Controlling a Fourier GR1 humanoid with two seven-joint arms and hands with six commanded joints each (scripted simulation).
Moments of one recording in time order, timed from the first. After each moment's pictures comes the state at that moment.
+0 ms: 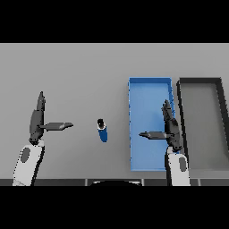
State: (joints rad) left arm -0.11 0.43 -0.16 -1.48 0.24 0.26 0.01; right arm 0.00 0.00 0.00 -1.57 0.00 0.00 0.00
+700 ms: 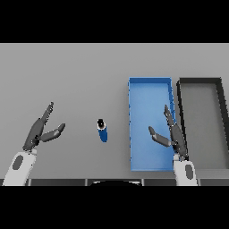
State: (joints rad) left arm -0.01 0.59 -0.25 -1.54 0.21 0.00 -0.15; right arm 0.10 -0.13 0.08 -1.69 0.11 0.08 -0.06
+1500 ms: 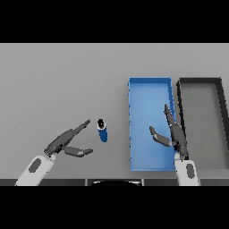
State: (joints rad) left arm -0.04 0.56 -0.49 -1.68 0.16 -0.21 -0.02; right arm 0.09 -0.15 0.07 -1.68 0.10 0.10 -0.11
